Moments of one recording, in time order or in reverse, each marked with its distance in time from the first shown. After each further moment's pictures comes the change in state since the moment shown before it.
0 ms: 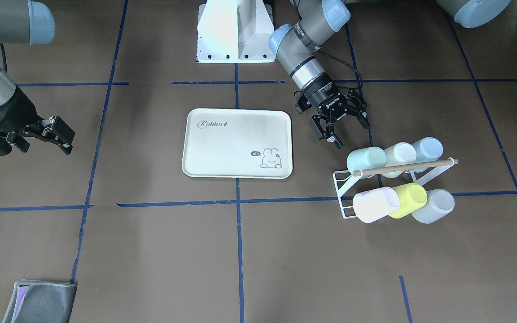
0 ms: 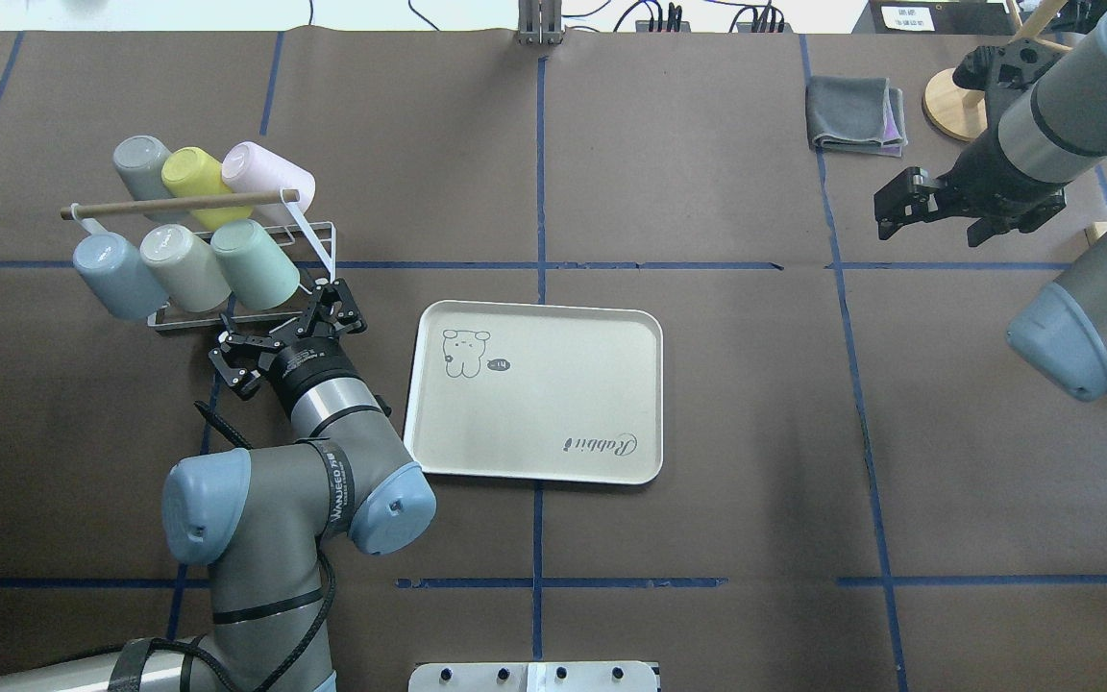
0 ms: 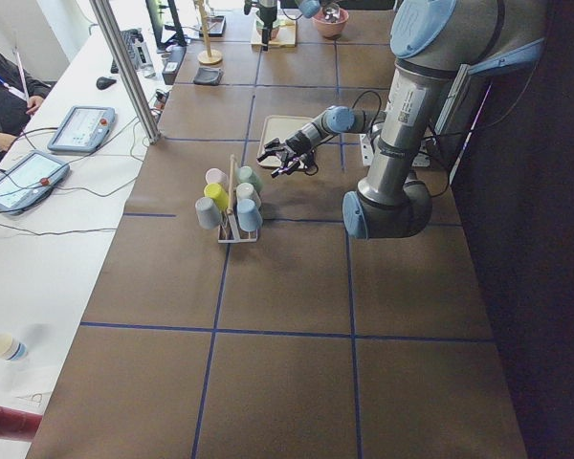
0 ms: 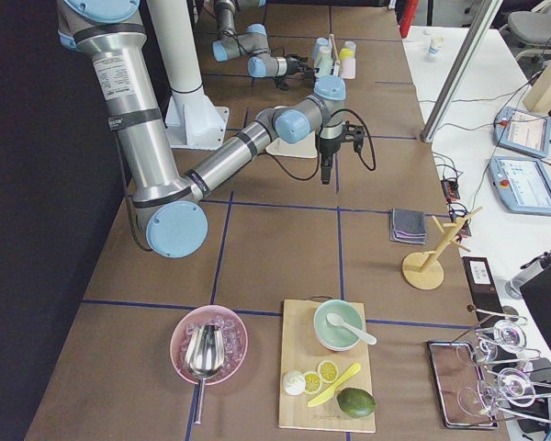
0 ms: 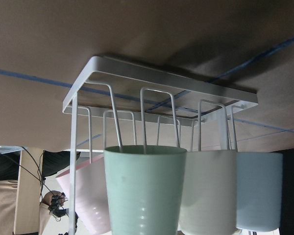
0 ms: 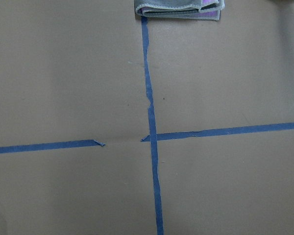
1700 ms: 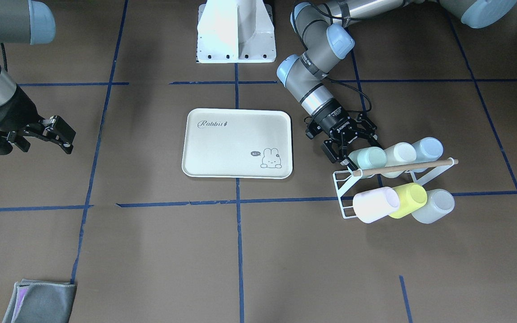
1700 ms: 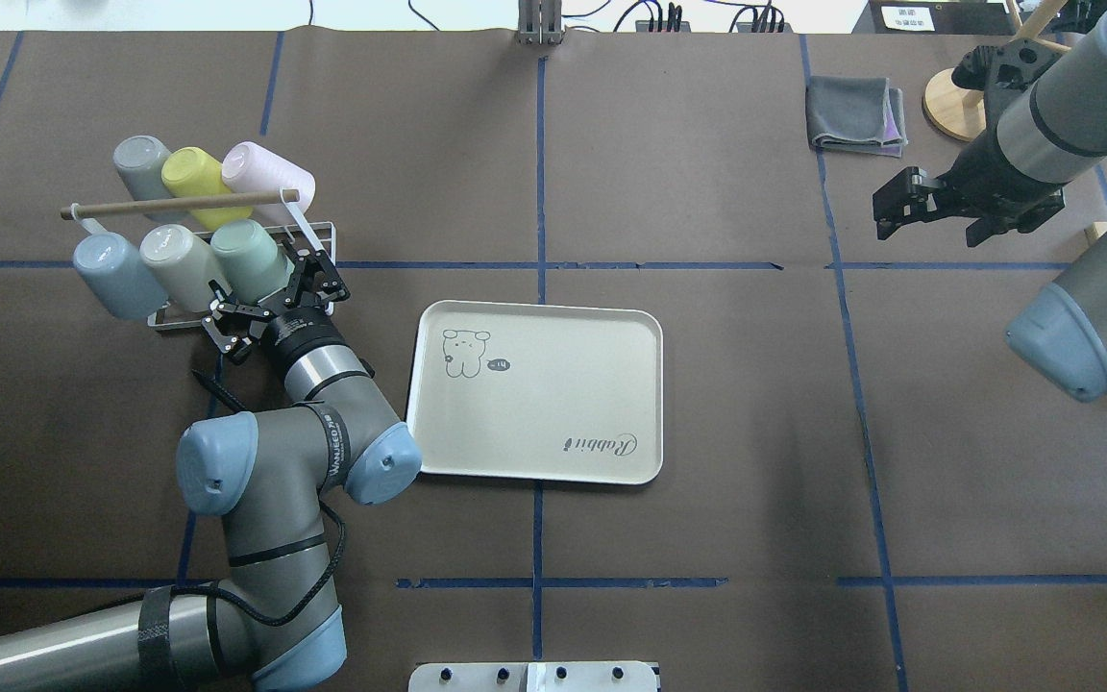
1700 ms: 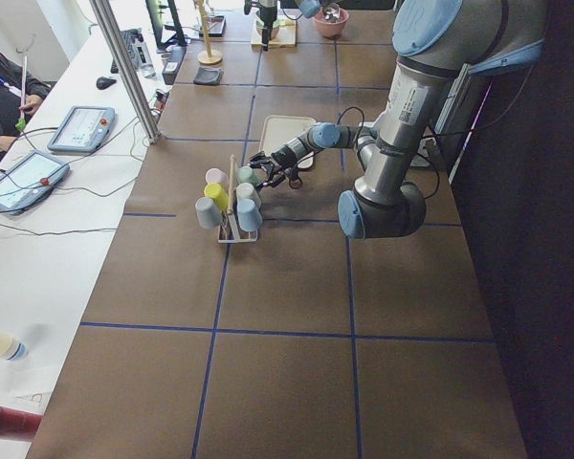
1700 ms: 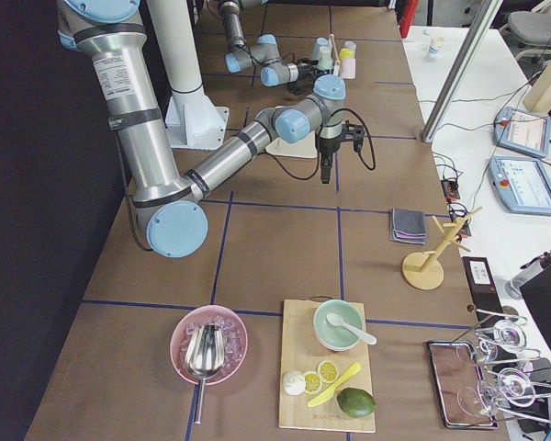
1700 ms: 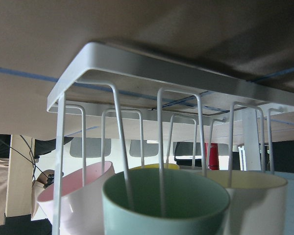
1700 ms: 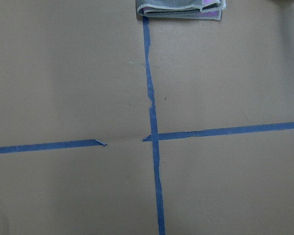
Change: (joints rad) left arm -0.064 -0.003 0.136 -0.086 0.038 -0.012; right arm -0.001 0.001 0.003 0.000 0.000 0.004
